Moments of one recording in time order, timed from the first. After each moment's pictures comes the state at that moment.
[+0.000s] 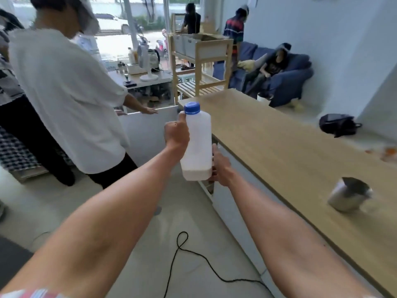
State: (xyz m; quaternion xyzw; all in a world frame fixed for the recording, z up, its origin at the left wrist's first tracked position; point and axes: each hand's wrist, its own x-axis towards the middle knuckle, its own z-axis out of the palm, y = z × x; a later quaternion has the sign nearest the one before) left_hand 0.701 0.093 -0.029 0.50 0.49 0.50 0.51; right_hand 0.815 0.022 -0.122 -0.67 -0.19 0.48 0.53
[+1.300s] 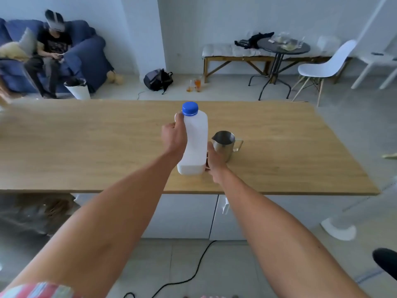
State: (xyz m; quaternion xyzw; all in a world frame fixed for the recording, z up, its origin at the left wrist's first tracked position) left_hand 1.071 -0.003 -0.102 0.70 0.20 0.14 0.67; right_hand 1.066 -0.123 -0.185 -0.67 0.19 0.18 0.70
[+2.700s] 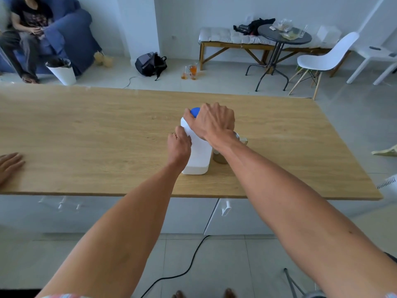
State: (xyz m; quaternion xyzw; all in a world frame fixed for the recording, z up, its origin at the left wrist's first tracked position) left_hand 1.100 0.003 -0.159 0.68 0.16 0.07 0.71; right_hand 1.136 -0.090 -0.086 -0.98 -0.04 -0.20 0.04
